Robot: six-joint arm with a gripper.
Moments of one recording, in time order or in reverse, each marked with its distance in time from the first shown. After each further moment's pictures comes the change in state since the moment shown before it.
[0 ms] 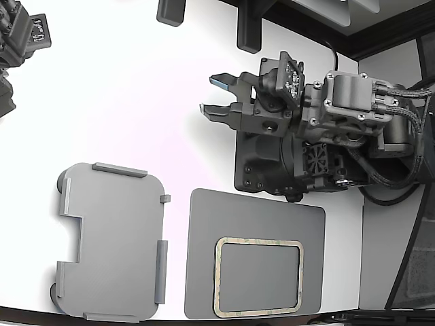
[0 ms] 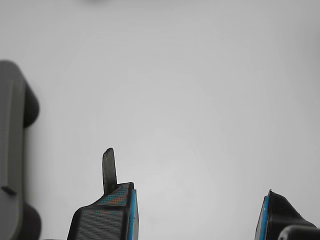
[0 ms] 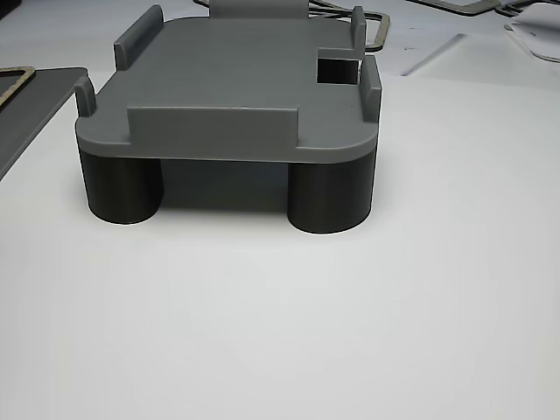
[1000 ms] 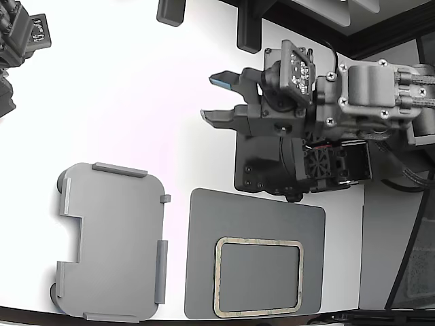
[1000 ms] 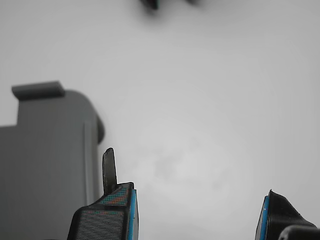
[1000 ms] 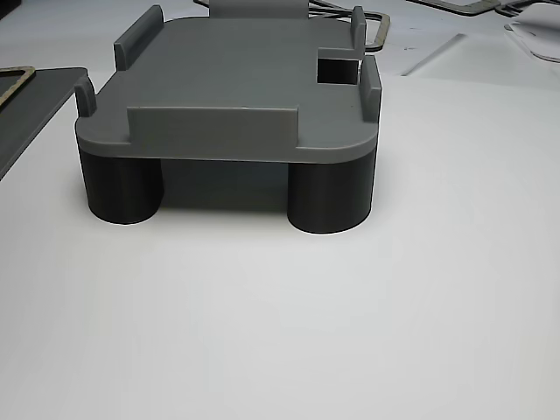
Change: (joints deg) arm 7.2 -30.3 -34.4 12.6 -0.2 3.5
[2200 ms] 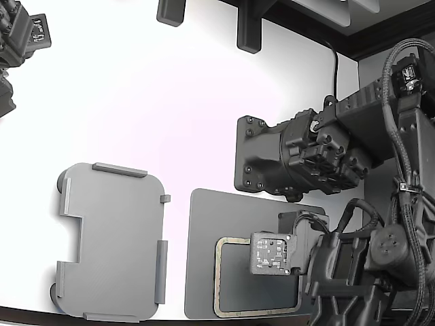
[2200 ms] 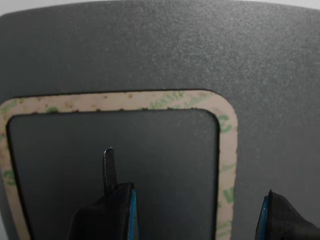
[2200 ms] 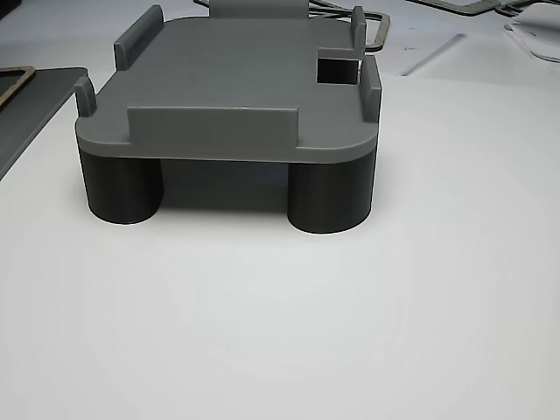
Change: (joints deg) arm 57.7 -30.8 -9.6 20.6 -0.9 58.9
